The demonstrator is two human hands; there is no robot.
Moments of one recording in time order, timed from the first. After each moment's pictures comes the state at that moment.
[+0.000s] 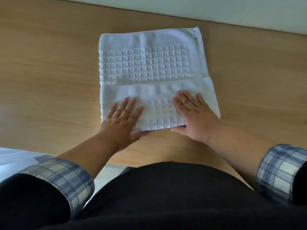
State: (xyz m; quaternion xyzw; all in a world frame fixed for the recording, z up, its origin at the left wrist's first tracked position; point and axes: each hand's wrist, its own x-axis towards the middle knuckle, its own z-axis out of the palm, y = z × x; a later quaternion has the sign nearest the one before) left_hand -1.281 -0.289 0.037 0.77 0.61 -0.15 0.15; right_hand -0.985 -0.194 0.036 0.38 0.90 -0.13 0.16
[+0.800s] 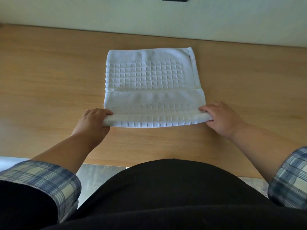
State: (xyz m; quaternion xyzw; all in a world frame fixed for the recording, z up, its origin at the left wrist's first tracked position) left_hand -1.361 -0.294 0.069 0.63 0.75 0.06 0.21; right_hand -0.911 -0.191 0.054 0.54 0.82 -0.21 0.03
